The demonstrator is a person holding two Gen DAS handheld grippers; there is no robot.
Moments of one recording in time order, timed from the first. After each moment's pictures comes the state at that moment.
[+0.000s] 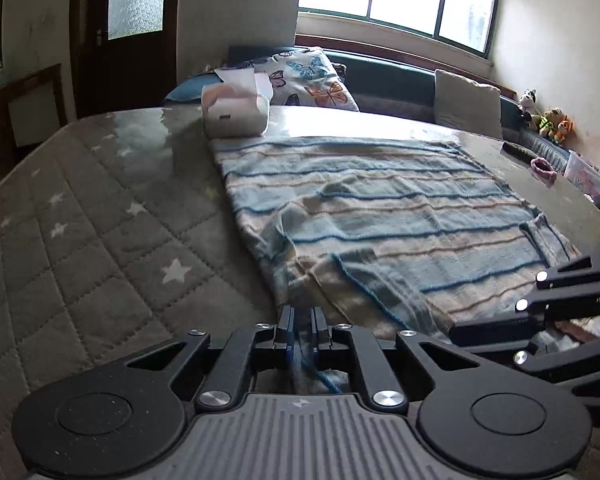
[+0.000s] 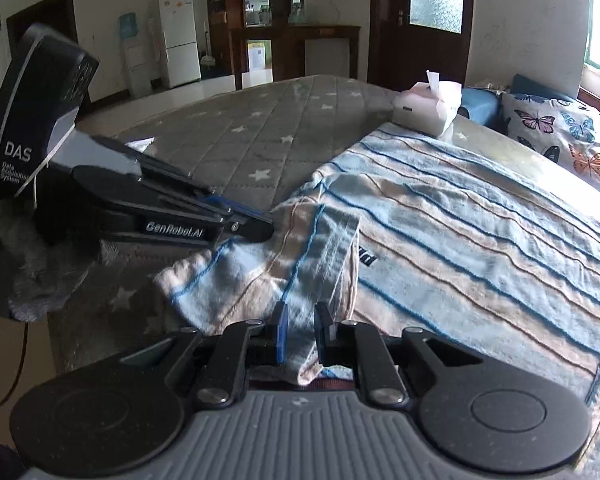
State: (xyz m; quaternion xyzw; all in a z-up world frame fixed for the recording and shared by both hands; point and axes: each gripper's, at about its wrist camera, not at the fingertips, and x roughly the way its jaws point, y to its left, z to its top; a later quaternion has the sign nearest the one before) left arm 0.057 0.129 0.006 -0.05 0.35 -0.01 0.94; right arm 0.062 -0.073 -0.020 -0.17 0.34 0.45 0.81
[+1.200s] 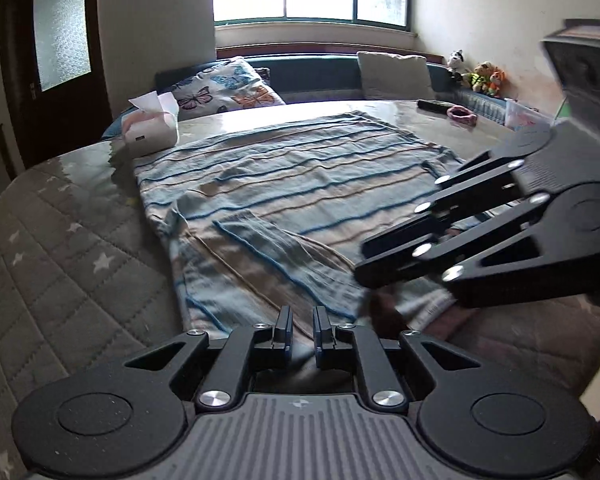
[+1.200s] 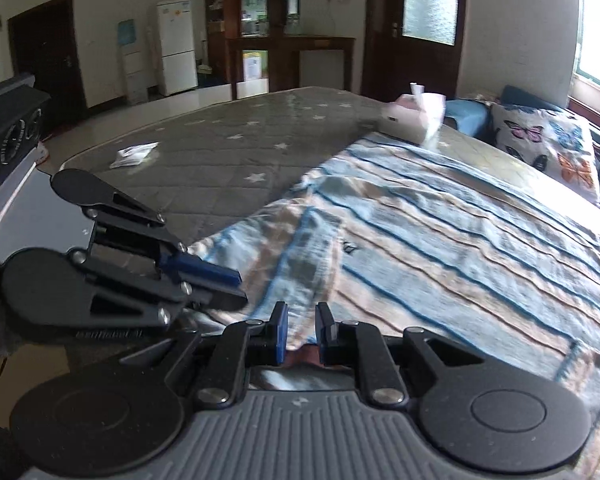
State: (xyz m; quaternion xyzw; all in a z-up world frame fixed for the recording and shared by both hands) left arm -0.004 0.061 -0.003 0.04 0.34 -0.09 0.94; right arm 0.043 -0.101 -0.011 -0.18 0.32 0.45 0.82
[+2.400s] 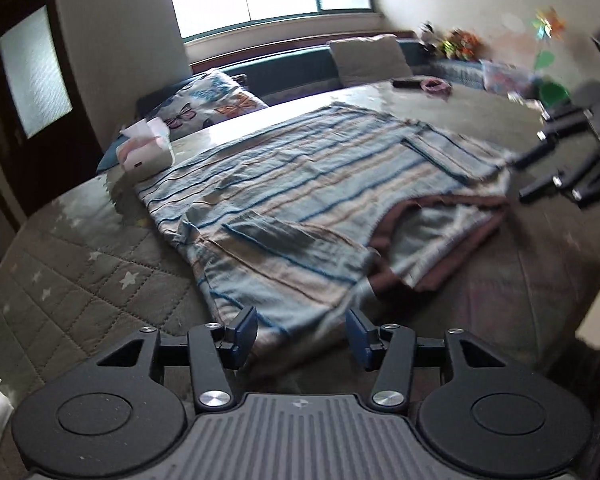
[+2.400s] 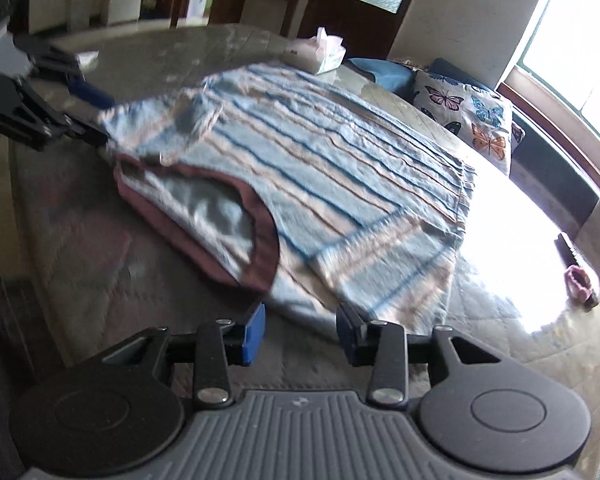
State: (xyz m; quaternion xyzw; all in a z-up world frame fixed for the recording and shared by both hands) left arm -0.034 0.057 0.007 0.15 0.33 -0.11 0.92; right arm 0.010 -0.235 -0.005 -0.30 0.34 0.32 0.83
